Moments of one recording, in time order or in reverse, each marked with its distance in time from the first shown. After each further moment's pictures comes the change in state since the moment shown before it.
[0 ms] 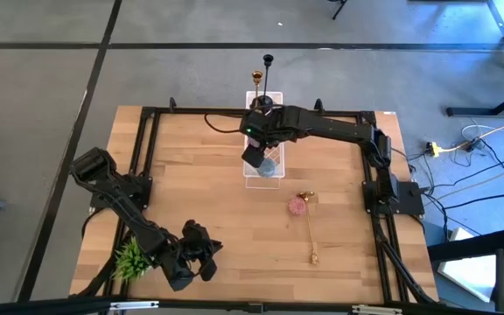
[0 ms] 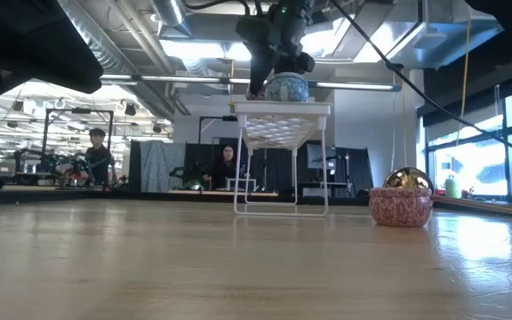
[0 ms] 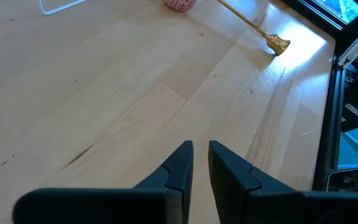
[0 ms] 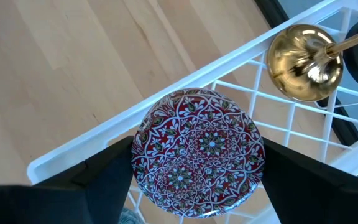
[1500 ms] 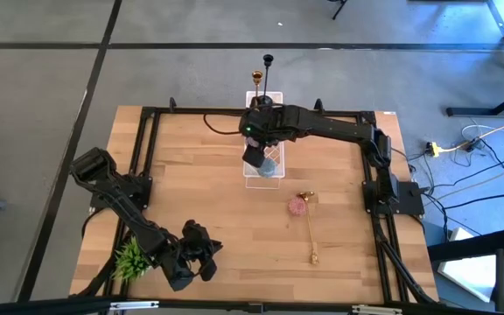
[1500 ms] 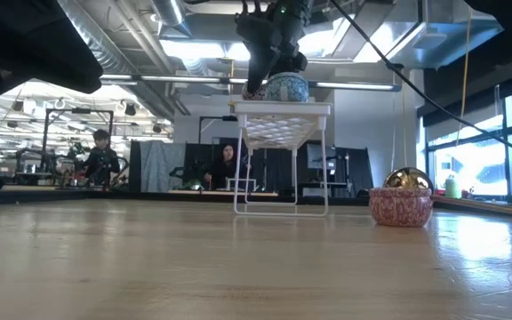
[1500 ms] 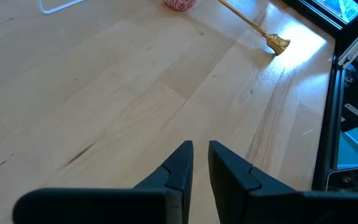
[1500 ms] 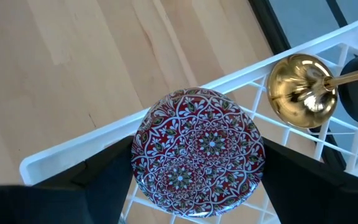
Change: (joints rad) left arm 0.000 0.000 0.000 0.000 0.002 -0.001; right arm -0.004 0.000 0.000 0.038 0.003 -0.137
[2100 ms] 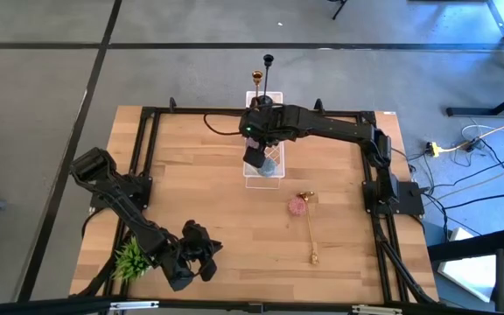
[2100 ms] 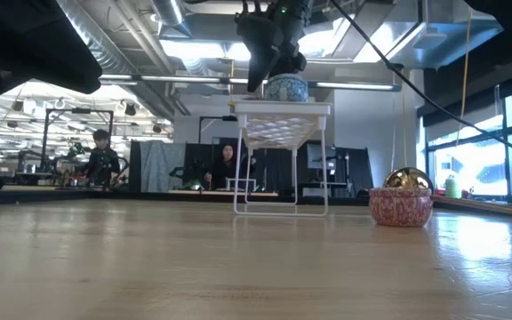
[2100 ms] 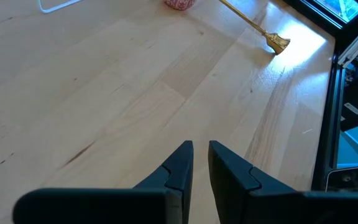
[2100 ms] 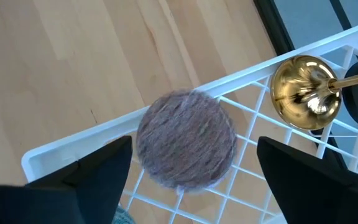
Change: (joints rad) left arm 0.000 0.000 0.000 0.000 0.003 0.000; right arm 0.000 0.000 0.000 -0.004 -0.014 -0.023
